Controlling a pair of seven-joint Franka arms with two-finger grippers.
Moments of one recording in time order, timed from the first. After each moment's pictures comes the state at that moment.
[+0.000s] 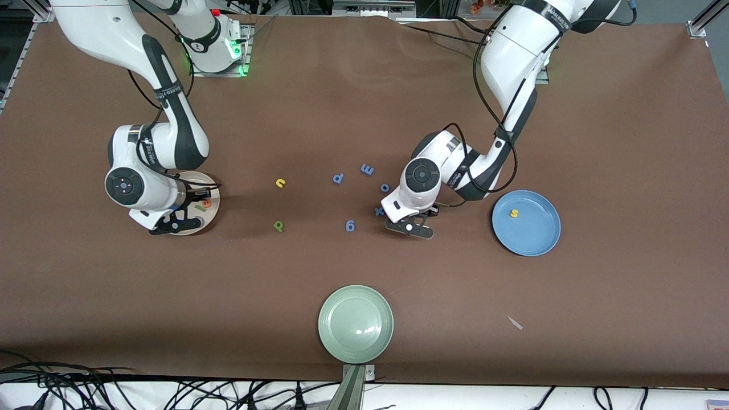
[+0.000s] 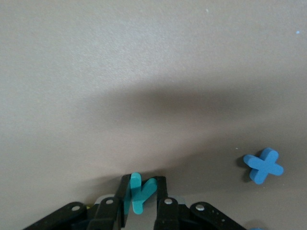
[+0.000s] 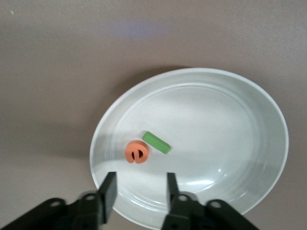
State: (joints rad) left arm -0.46 0.78 -0.15 -1.57 0.11 2.24 -0.42; right arm 0.30 0.46 -0.18 -1.95 0.01 2.15 -0.07
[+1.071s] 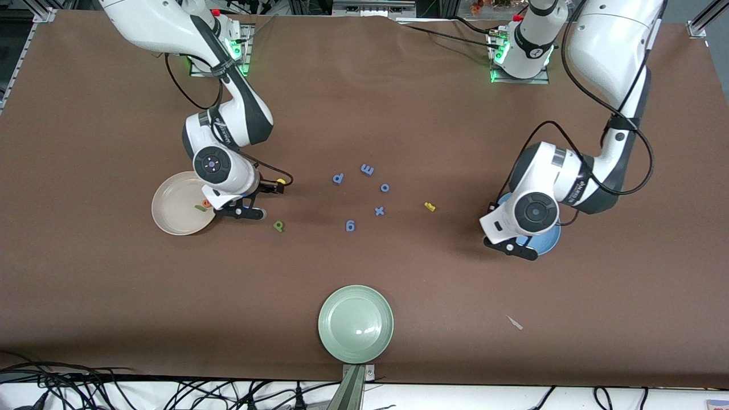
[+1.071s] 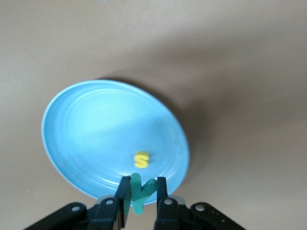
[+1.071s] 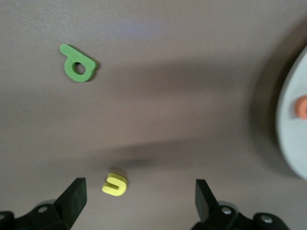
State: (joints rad) left arm -0.15 0.60 -0.14 -1.60 0.26 1.83 -0.07; right arm 0.33 0.46 0.09 -1.99 0.01 2.26 0.58
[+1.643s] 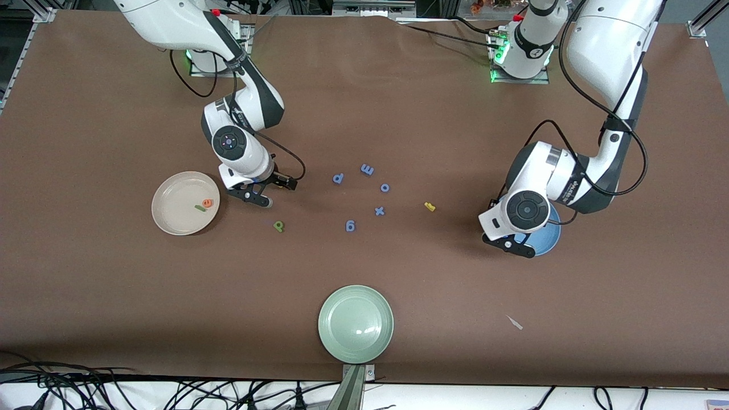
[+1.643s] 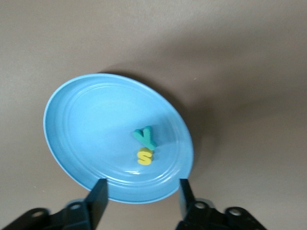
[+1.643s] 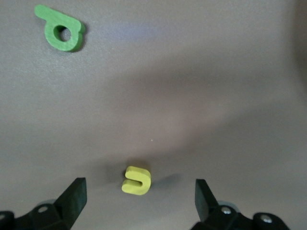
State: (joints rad) left arm -0.16 0.60 -0.18 -1.61 0.30 1.83 -0.14; right arm 0.33 0.44 0.15 -2.15 0.01 2.50 0.79
